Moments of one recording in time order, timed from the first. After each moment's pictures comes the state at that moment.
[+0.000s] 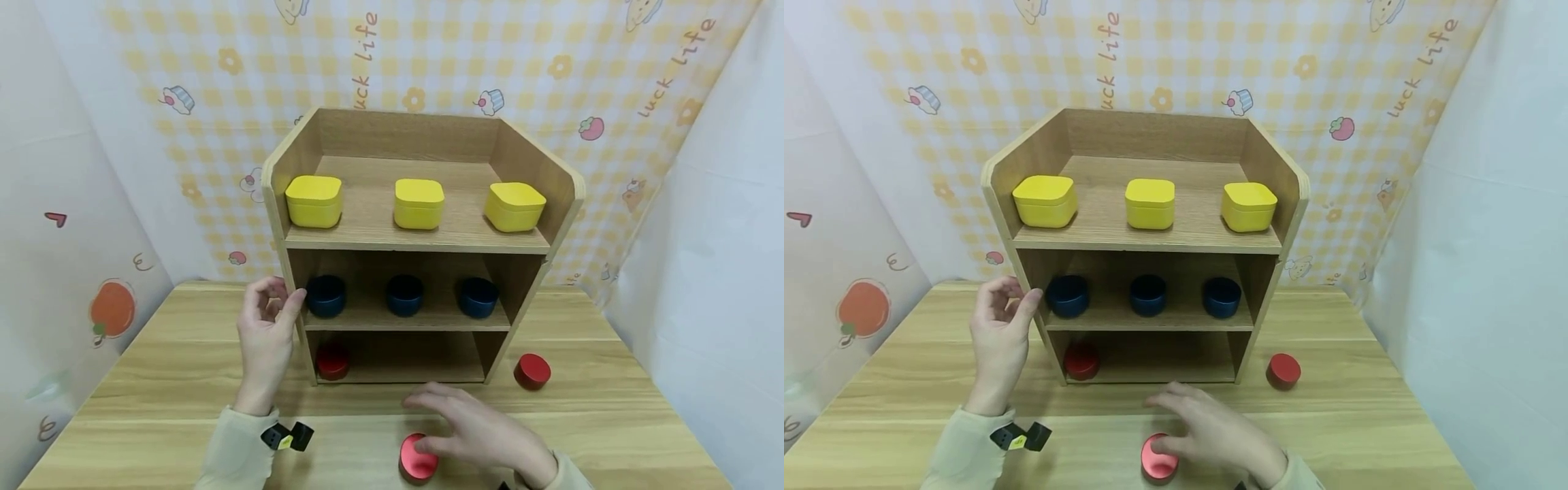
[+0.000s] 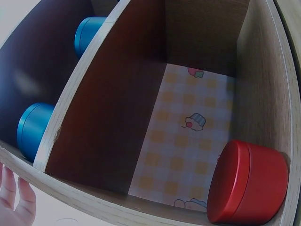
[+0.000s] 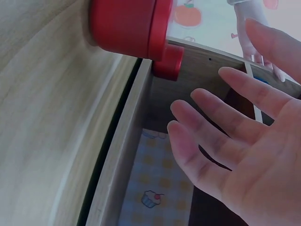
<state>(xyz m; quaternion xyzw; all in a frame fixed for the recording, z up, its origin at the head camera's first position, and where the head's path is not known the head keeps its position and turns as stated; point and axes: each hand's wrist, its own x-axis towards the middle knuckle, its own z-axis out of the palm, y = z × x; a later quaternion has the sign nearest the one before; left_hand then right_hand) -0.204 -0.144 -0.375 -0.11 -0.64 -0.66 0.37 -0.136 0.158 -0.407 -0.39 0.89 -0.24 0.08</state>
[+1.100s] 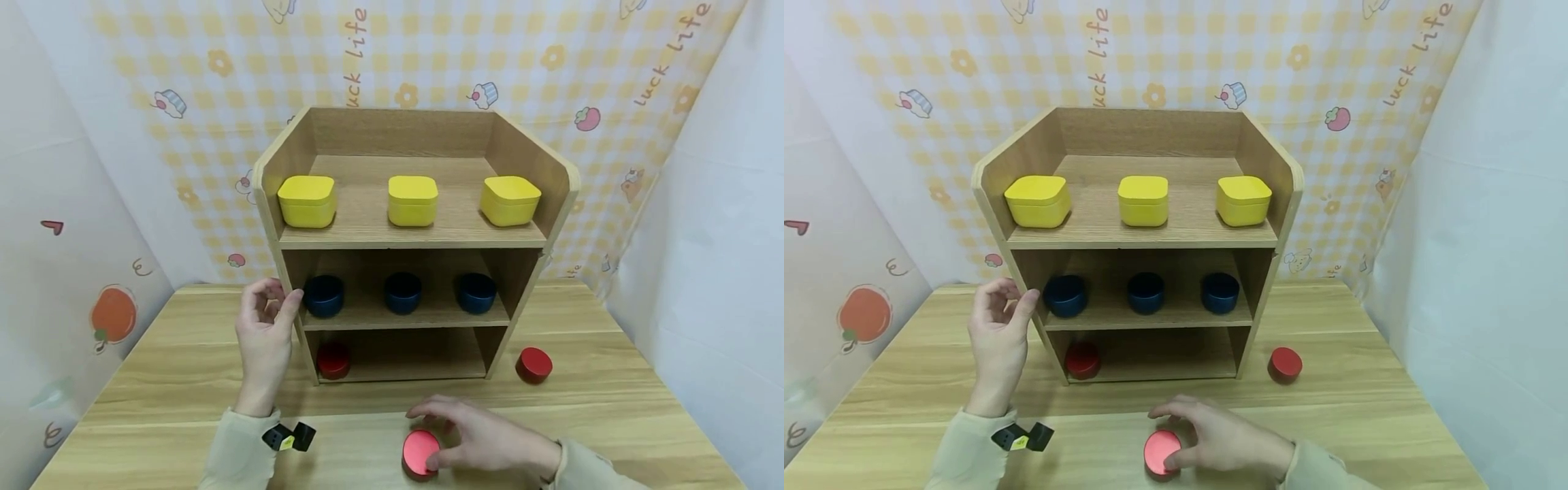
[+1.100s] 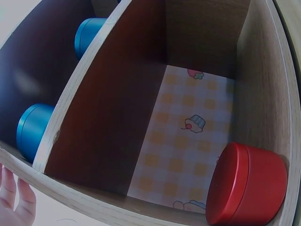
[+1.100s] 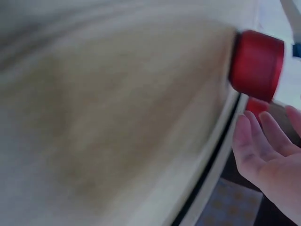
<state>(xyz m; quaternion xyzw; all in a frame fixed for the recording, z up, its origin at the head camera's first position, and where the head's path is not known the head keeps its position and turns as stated) -0.209 -0.144 -0.377 -0.13 -0.62 -0.67 0.38 -0.143 0.173 -0.444 -0.41 0.82 -0.38 0.15</state>
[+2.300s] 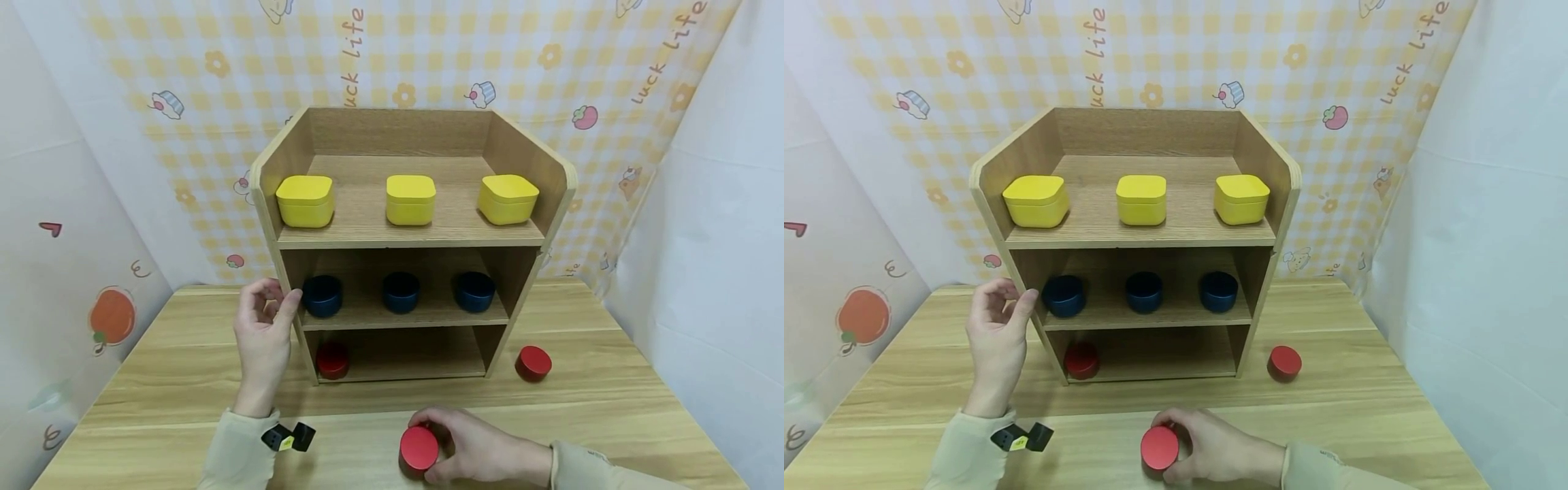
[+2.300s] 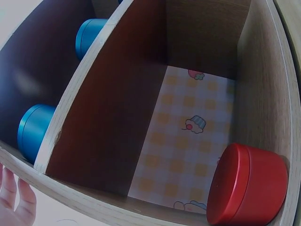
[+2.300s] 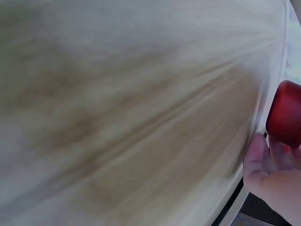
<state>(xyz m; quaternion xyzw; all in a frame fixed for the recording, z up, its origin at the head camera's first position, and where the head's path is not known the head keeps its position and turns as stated) -0.208 -0.145 -0.377 -0.13 -0.63 -0.66 0.39 -0.136 0.167 -0.457 -0.34 0.79 -0.46 0.23</state>
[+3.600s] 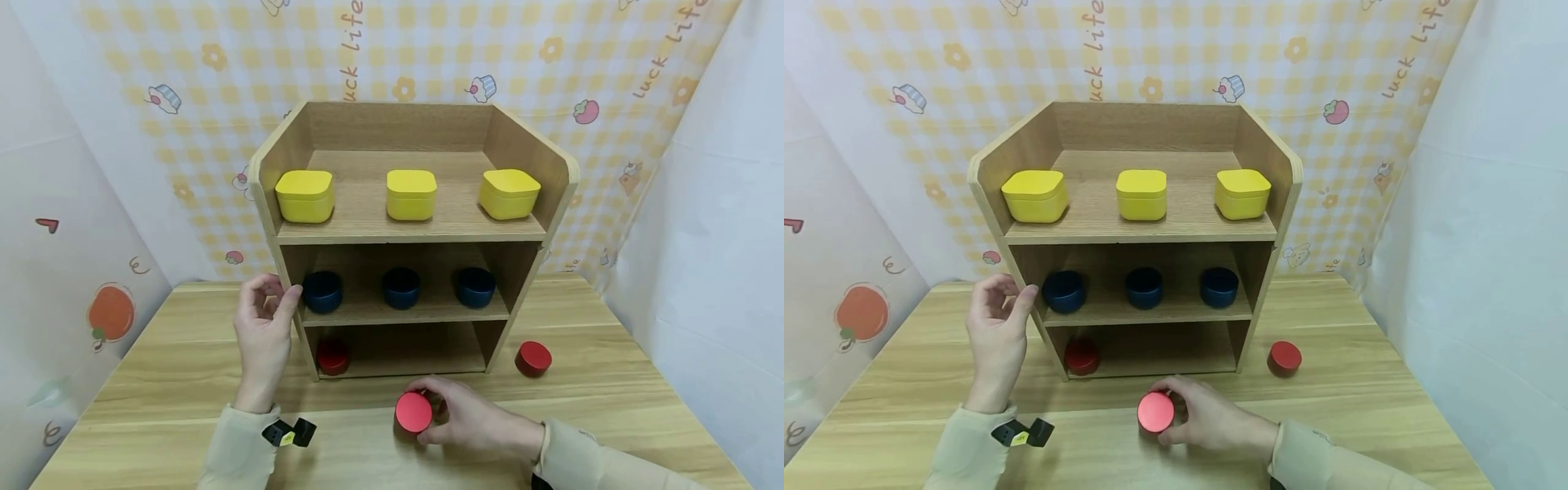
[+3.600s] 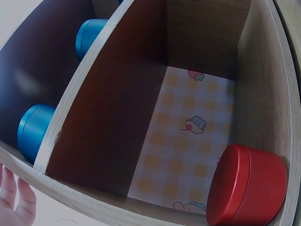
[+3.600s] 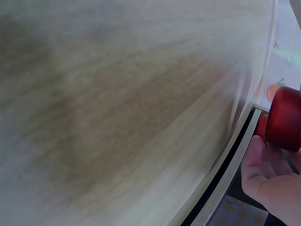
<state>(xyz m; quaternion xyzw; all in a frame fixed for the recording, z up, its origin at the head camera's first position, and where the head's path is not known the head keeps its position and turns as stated) -0.208 -0.146 -0.377 -0.14 -0.61 -0.69 0.37 -0.154 0.156 -0.445 -0.31 0.82 -0.45 0.17</state>
